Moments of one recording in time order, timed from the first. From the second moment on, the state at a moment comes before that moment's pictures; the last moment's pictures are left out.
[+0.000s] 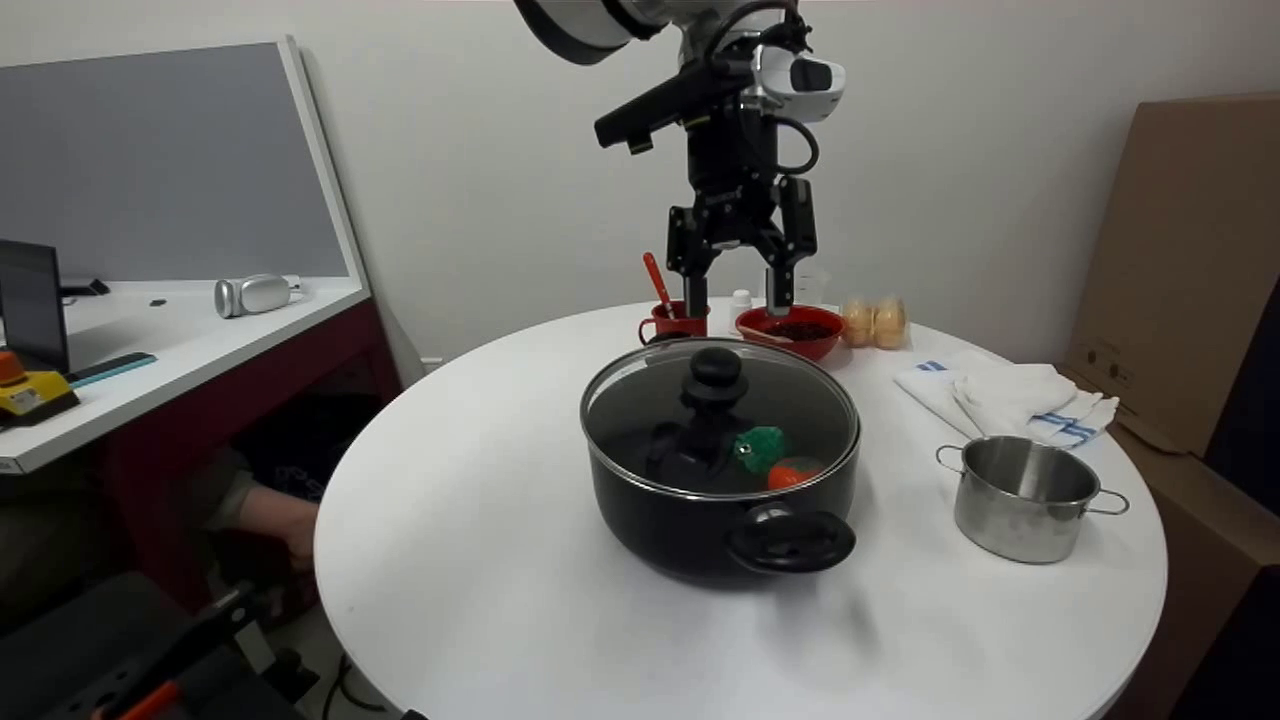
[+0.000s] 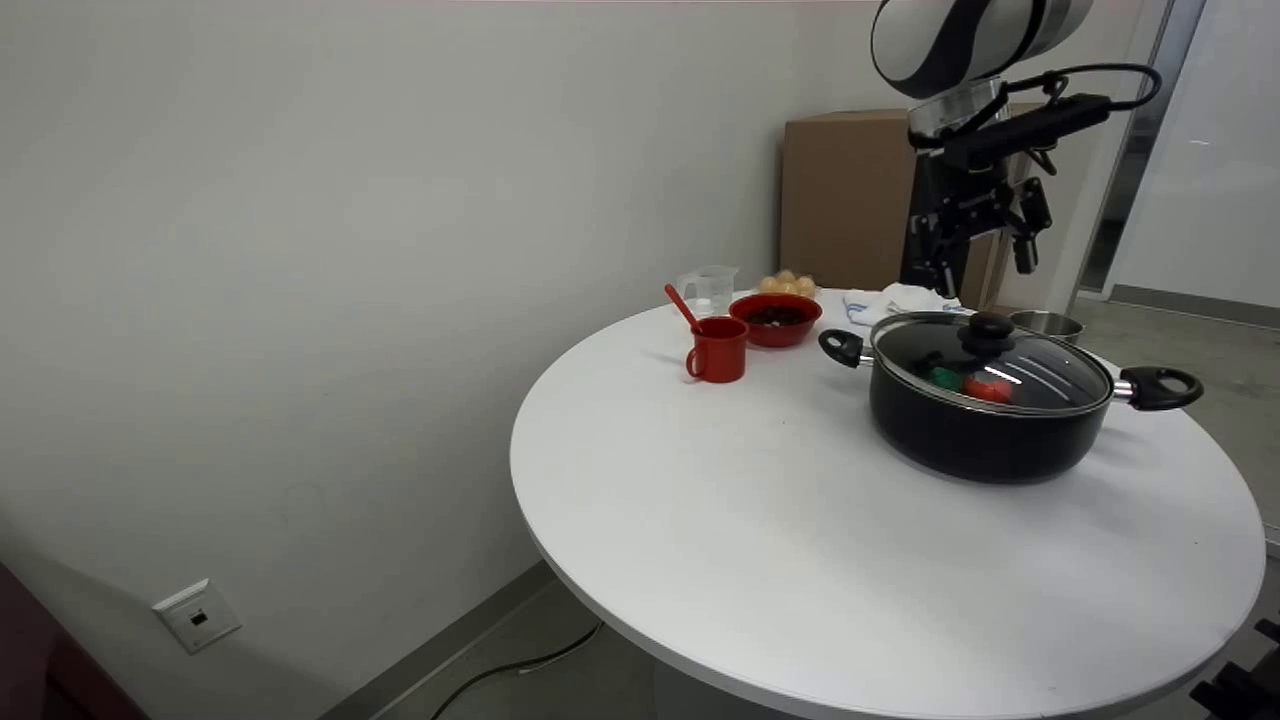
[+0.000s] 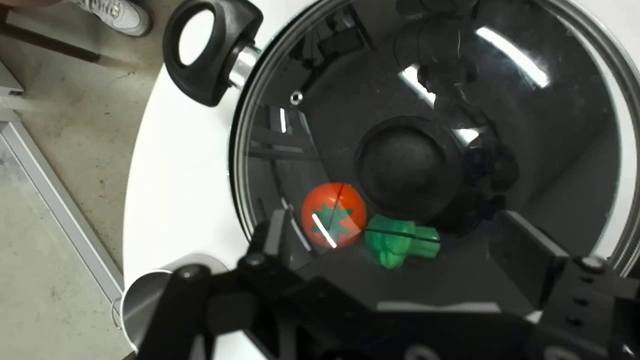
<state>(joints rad) -0.09 0.39 -0.16 -1.83 -0.21 1.96 0.20</state>
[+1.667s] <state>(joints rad) -0.11 0.27 -0.18 -2.09 -0.19 2.19 0.33</state>
